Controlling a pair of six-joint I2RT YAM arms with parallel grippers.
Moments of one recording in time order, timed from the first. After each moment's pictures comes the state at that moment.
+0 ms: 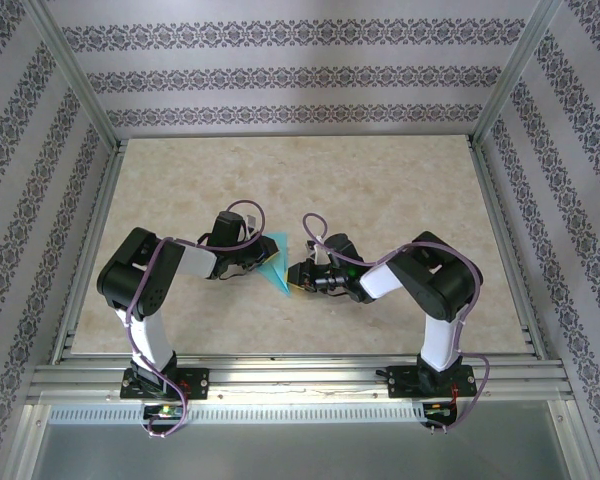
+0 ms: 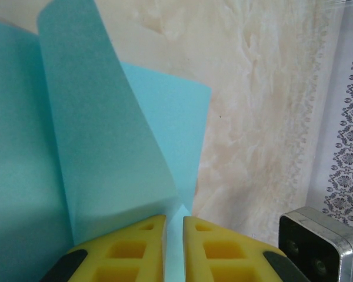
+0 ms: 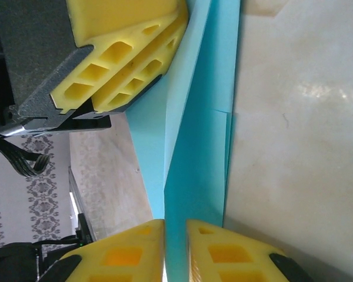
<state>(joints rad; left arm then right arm) -0.36 1.84 0.72 0.39 0.53 -0.98 0.66 1.87 0.62 0.63 -0.62 1.01</state>
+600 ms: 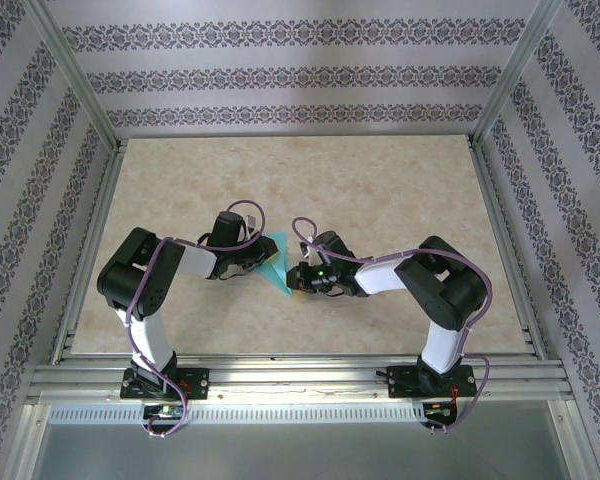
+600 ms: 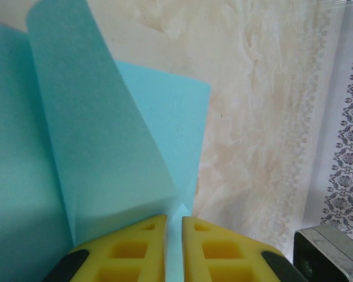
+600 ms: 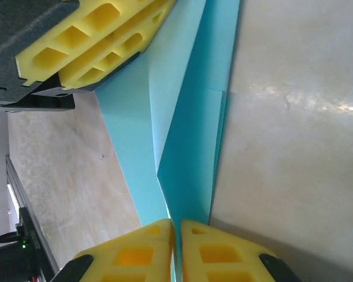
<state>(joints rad) -0.36 1.84 0.72 0.39 0.53 -0.98 0.71 1.80 0.71 0.30 -0.50 0.83</state>
